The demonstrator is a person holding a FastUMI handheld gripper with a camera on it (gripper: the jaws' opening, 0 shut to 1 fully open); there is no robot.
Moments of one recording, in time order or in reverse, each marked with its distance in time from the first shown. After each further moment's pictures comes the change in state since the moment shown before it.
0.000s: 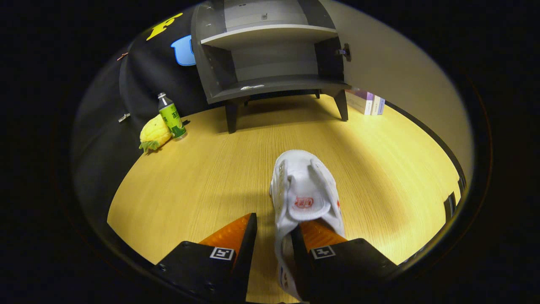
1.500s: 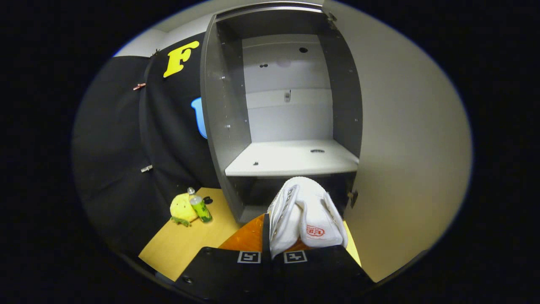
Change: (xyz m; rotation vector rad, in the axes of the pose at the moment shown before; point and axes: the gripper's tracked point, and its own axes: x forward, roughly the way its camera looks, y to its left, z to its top) arm -0.116 0.047 0.339 -0.088 -0.328 0.125
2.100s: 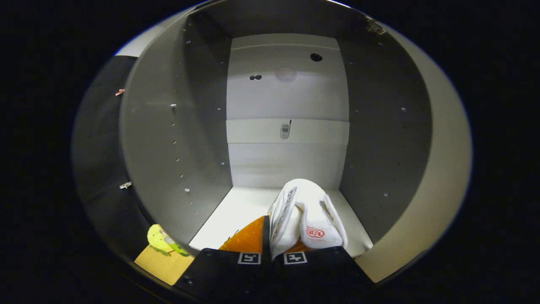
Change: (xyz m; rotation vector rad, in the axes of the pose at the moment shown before) arm 0.173 -0.031 0.130 -0.096 -0.061 -0.050
